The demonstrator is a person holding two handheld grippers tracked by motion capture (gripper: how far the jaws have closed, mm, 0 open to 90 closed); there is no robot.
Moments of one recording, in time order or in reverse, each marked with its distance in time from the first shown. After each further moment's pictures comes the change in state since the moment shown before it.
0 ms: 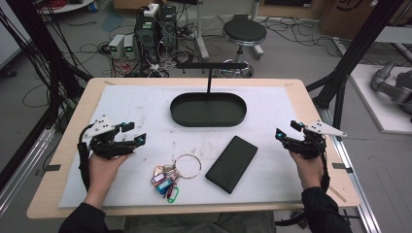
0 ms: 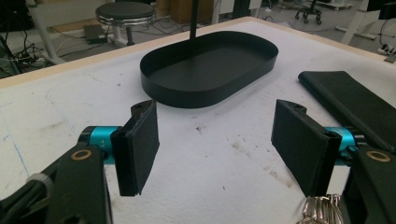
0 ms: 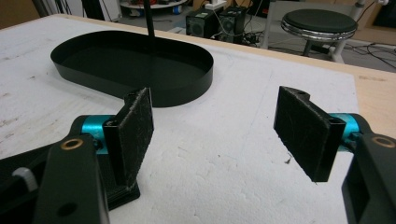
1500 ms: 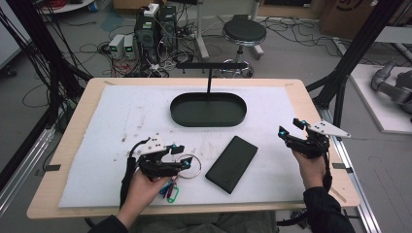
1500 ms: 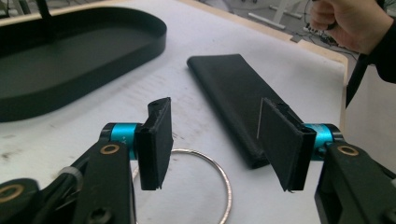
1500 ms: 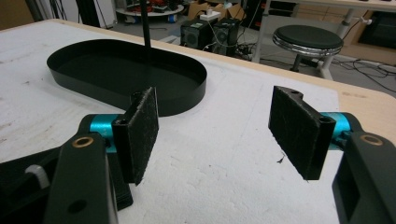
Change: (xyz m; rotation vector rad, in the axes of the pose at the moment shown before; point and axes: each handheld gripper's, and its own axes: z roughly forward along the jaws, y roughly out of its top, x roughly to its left) left arm -0.122 -0.002 0.064 0.107 -0.231 -0.011; right arm 0.002 0.007 -0.008 -0.040 -0.029 -0.047
